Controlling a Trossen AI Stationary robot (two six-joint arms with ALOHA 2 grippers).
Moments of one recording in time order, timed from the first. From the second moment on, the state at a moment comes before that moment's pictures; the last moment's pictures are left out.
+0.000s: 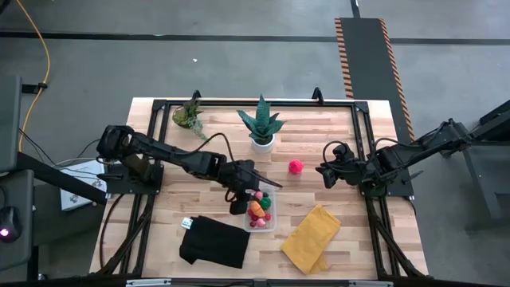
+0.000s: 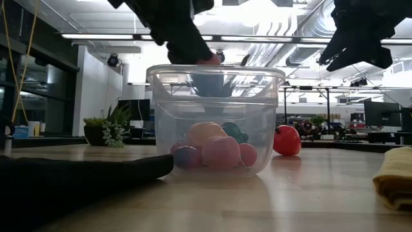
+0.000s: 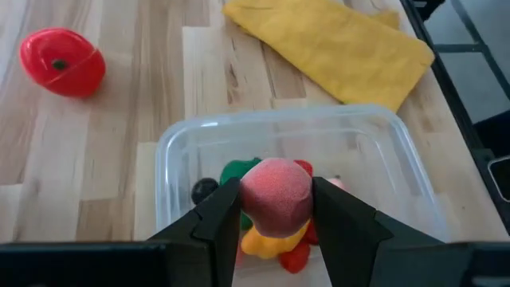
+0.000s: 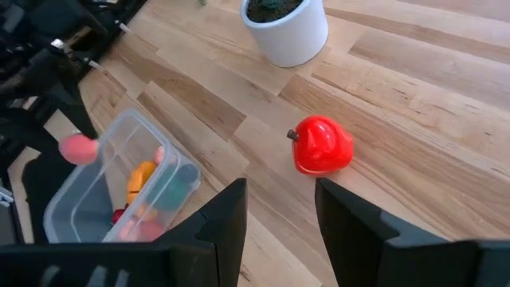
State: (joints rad) left arm -0.04 1.66 1.14 -0.27 0.10 -0.11; right arm 0.37 0.81 0.67 -0.69 0.55 1.15
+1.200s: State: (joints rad) left arm -0.03 1.75 1.13 -0.29 0.13 -0.16; right arm 0.37 0.81 0.67 -0.72 0.56 1.12
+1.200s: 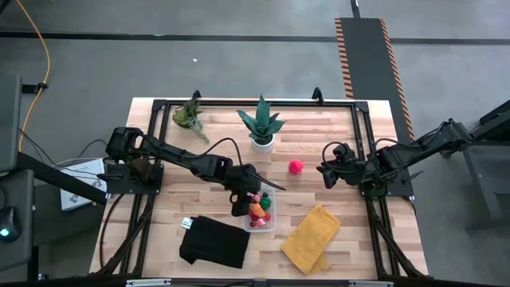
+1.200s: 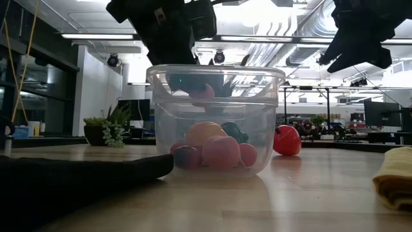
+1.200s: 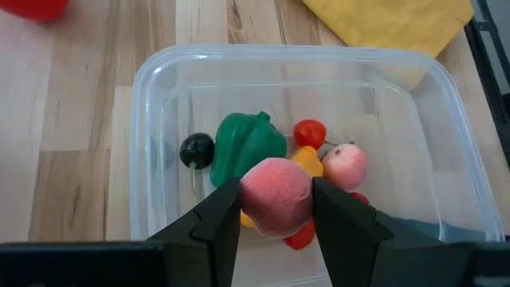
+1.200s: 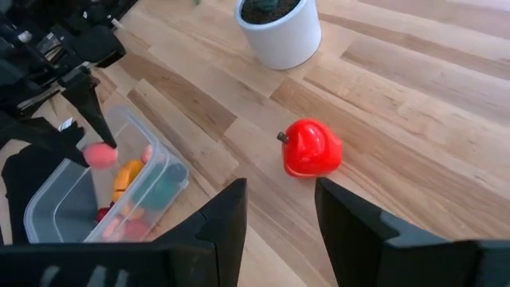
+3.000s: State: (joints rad) left arm -0.03 1.63 1.51 -0.79 0.02 -0.18; right arm 0.37 0.81 0.67 -0.57 0.49 0.98
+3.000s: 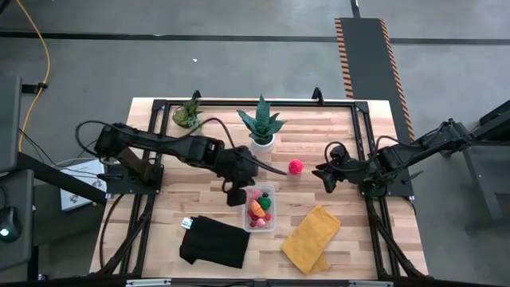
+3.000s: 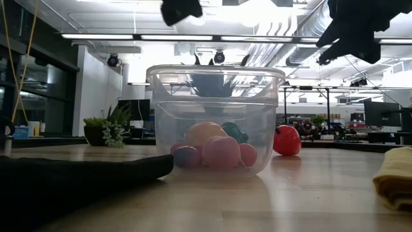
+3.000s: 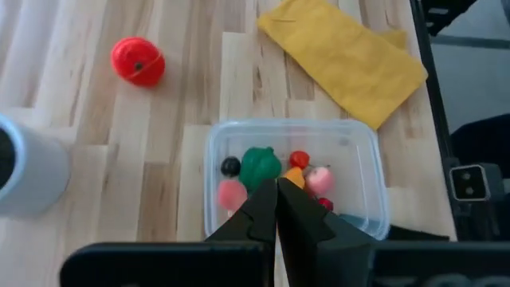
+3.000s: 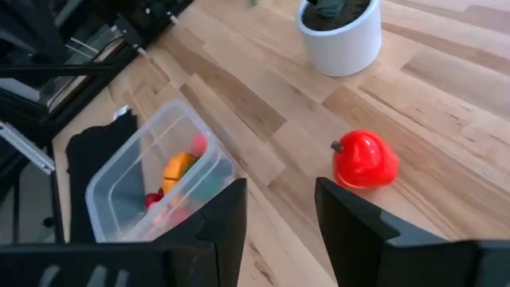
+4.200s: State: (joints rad) left arm -0.14 0.97 0.92 -0.57 -0.20 -0.47; right arm 0.36 0.81 0.67 -0.26 0.48 0.84
